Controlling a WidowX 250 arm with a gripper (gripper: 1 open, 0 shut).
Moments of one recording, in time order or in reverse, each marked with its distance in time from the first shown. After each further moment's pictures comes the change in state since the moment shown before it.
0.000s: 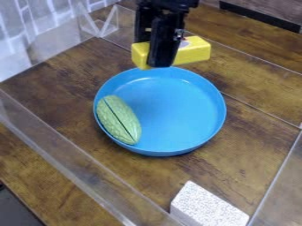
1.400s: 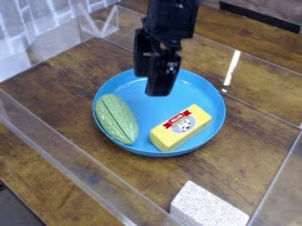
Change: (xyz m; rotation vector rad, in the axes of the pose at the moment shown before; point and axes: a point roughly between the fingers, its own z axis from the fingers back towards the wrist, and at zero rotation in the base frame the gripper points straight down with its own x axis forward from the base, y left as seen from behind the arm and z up) arm 0.006 -0.001 -0.037 0.006 -0.011 -0.094
